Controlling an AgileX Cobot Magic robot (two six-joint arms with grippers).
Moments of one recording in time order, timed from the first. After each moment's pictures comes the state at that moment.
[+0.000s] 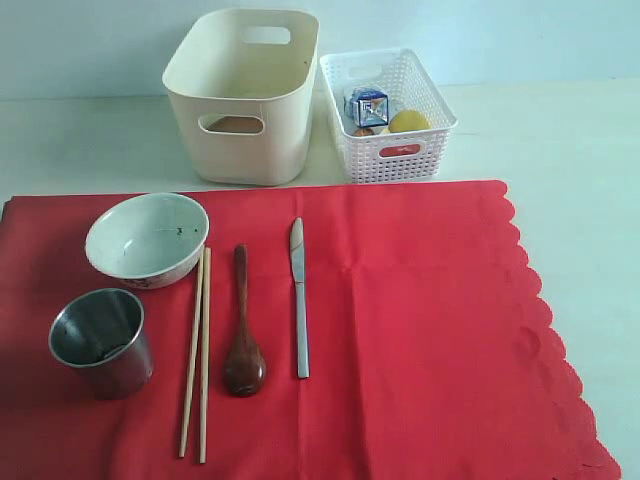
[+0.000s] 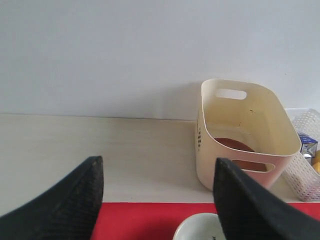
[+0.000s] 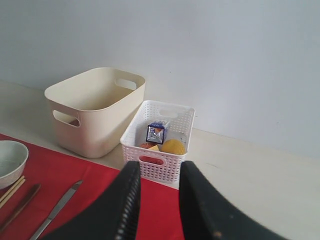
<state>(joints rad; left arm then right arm) -0.10 0.77 -0.74 0.04 0.37 -0.13 0.25 0.40 -0.52 0.26 0.43 -0.31</state>
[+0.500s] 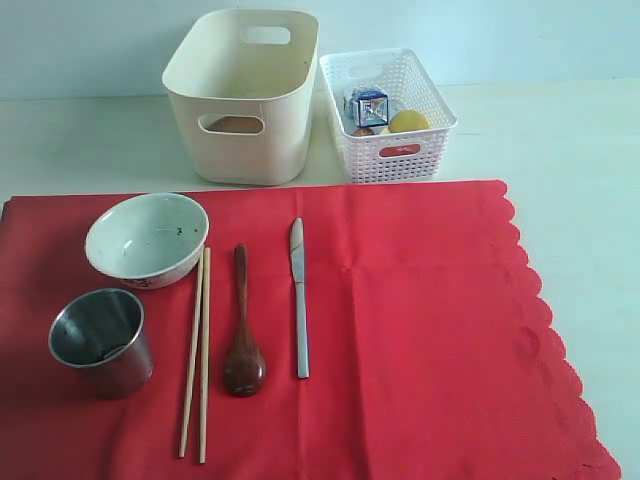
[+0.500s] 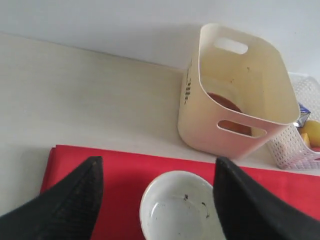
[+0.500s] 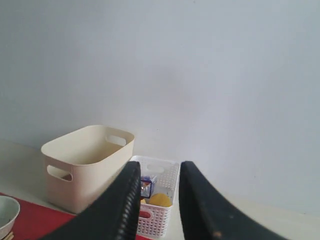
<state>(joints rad) -0.10 0.97 -0.74 -0.15 0.38 -0.13 0.23 0.16 -0.52 0.27 0.43 -0.31</state>
